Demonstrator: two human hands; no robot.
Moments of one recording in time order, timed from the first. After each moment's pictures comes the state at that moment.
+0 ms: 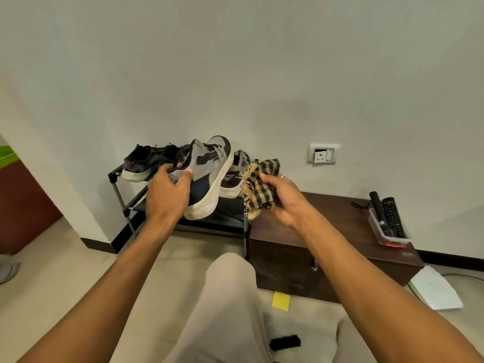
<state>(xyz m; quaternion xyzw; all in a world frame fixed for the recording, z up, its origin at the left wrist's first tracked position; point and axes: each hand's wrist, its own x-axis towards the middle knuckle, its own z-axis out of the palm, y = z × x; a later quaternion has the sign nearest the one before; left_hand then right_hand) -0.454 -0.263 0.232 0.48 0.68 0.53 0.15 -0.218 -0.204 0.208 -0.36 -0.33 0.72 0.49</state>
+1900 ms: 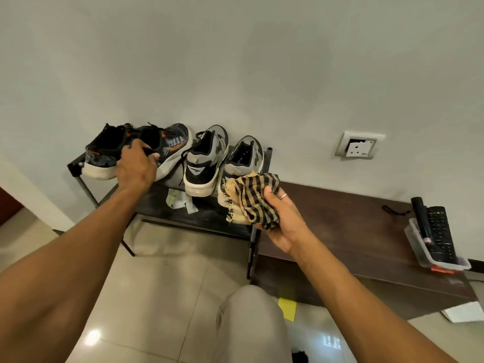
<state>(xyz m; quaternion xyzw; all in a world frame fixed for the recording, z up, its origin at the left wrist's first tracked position) -0.594 -0.003 0.123 0.48 0.81 0.32 0.04 -0.265 -0.092 0.115 -0.39 -0.29 0.73 0.49</state>
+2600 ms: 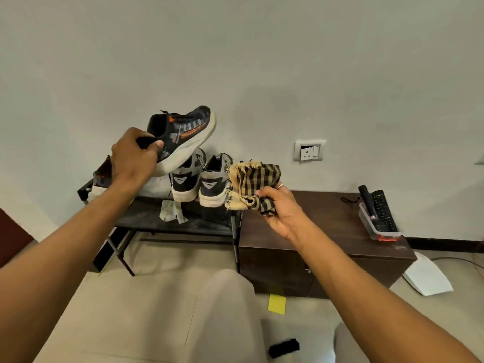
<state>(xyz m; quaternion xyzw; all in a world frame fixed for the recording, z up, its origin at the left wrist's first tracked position) -0.494 -0.144 0.267 0.55 0.67 0.50 0.06 -0.201 -0.186 0.189 -0.34 -0.26 0.70 0.57</state>
